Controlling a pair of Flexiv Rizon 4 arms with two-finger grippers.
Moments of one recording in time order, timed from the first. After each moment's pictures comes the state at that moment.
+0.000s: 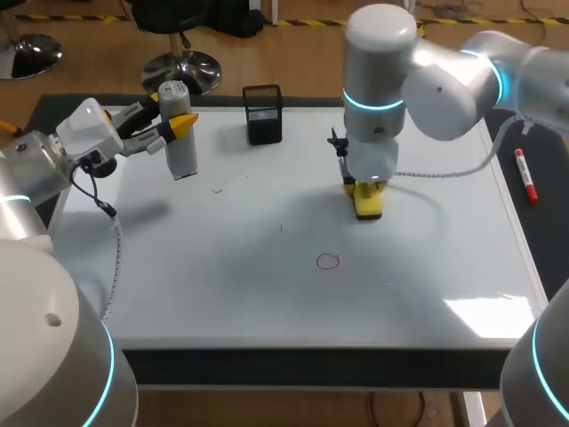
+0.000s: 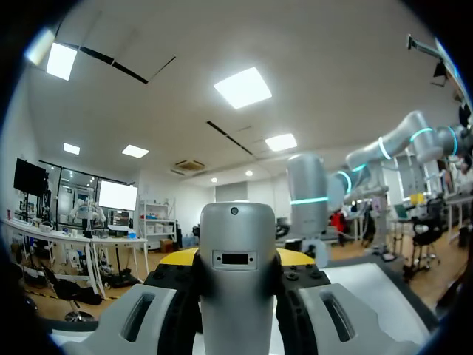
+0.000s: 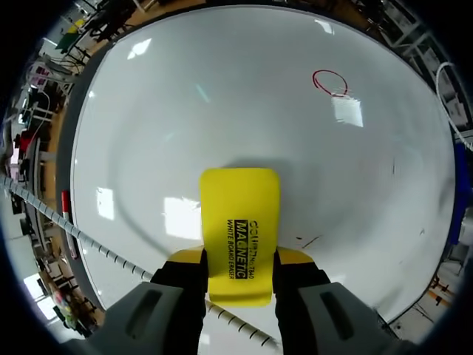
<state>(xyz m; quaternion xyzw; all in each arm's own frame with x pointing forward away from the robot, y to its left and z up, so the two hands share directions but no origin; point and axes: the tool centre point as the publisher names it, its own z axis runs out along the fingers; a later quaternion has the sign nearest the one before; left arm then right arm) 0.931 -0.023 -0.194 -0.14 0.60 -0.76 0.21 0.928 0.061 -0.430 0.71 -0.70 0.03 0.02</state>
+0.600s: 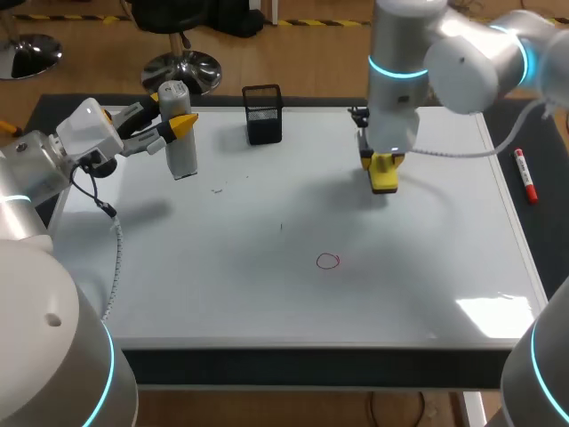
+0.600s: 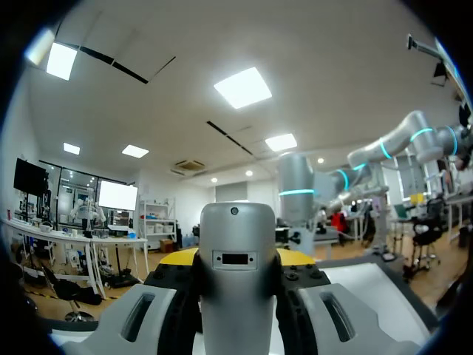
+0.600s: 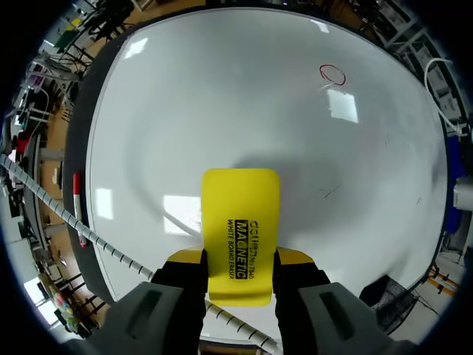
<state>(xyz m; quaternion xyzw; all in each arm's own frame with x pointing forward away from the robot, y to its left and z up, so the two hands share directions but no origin) 0.931 -0.023 -0.194 -0.14 0.60 -0.76 0.21 0.970 0.022 -0.401 0.71 -0.71 0.02 0.01</state>
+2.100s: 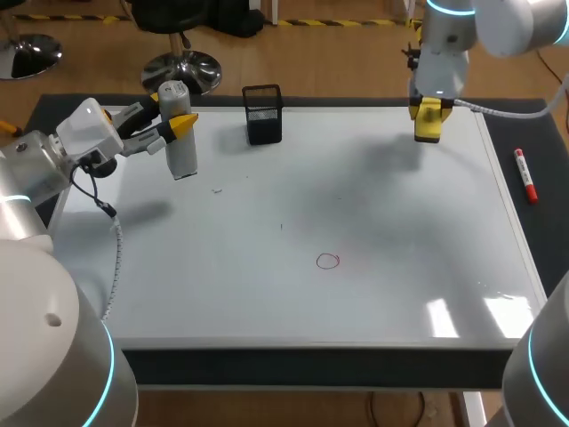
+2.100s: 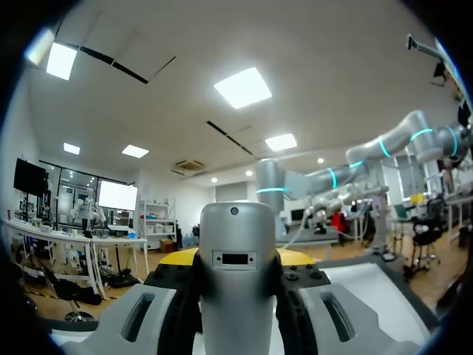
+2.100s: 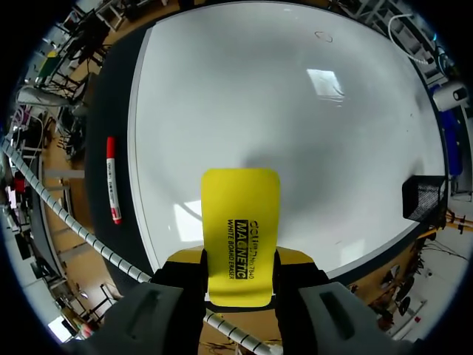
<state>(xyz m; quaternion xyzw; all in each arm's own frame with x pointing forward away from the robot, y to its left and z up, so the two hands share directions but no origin) 0.931 -0.023 -0.194 -0.14 0.60 -0.76 0.21 1.071 -0.079 -0.368 0.63 -0.78 0.02 0.01</state>
